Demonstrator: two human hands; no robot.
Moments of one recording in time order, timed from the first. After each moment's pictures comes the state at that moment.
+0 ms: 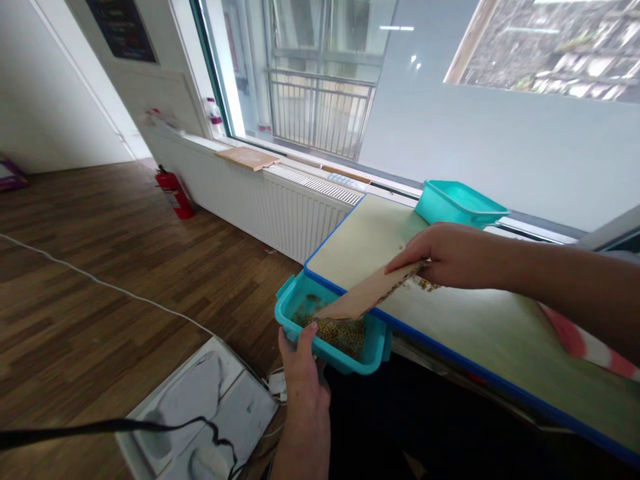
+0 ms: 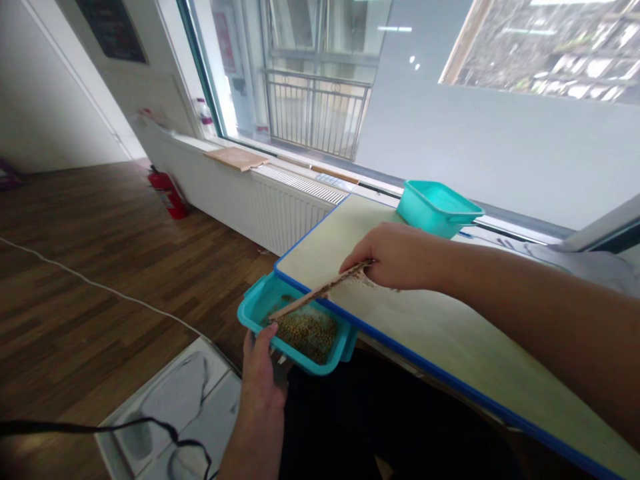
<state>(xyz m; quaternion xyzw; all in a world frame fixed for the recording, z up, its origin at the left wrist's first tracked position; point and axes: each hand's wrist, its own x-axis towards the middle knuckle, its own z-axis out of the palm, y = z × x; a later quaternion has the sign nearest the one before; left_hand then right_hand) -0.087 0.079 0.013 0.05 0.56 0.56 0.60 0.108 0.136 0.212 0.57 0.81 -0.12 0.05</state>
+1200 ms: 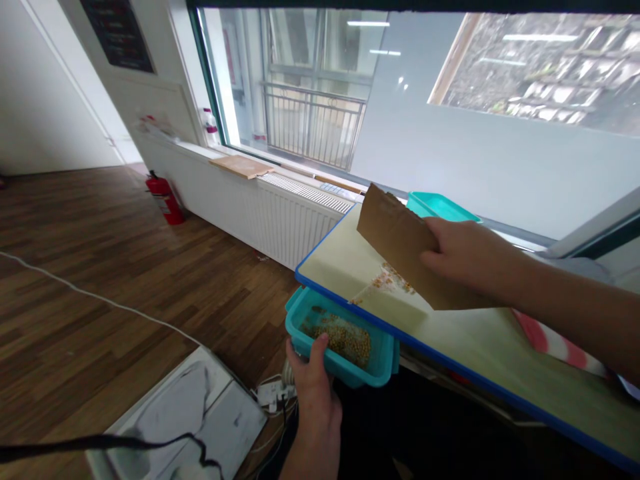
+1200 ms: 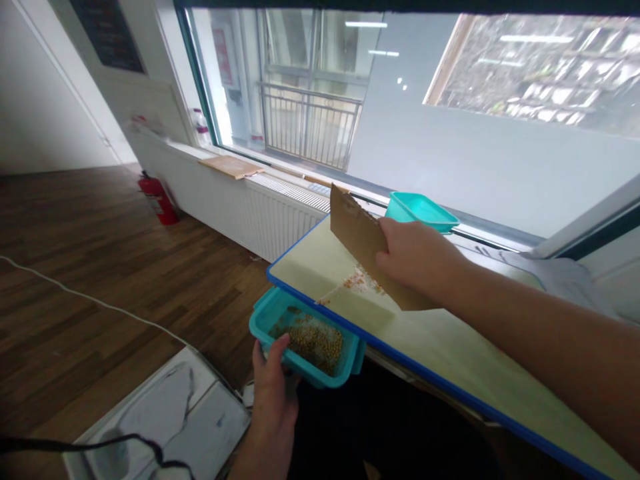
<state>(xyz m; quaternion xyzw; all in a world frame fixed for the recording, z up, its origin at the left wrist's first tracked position) -0.059 0.056 0.015 0.01 0.52 0.57 0.64 0.128 0.107 0.221 0.73 0.67 0.14 0.06</state>
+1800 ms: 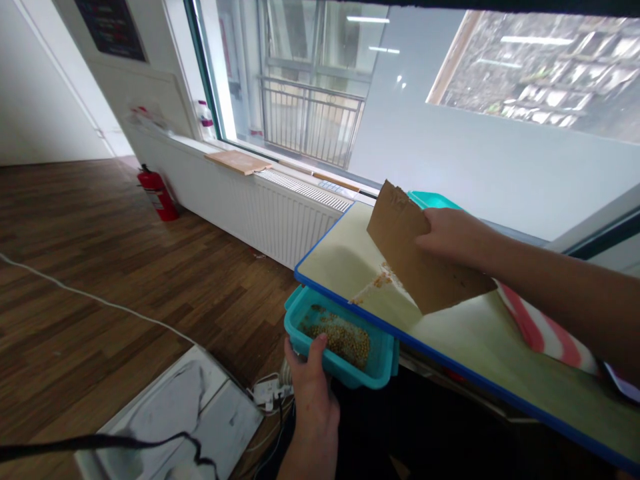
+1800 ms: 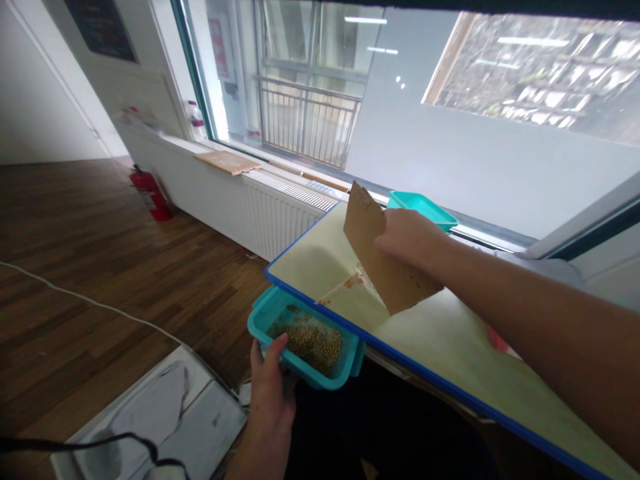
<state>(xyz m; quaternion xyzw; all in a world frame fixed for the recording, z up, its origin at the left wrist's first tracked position) -0.063 0.055 0.012 0.03 0.51 0.56 0.65 0.143 0.149 0.222 0.75 0.65 0.07 0.02</state>
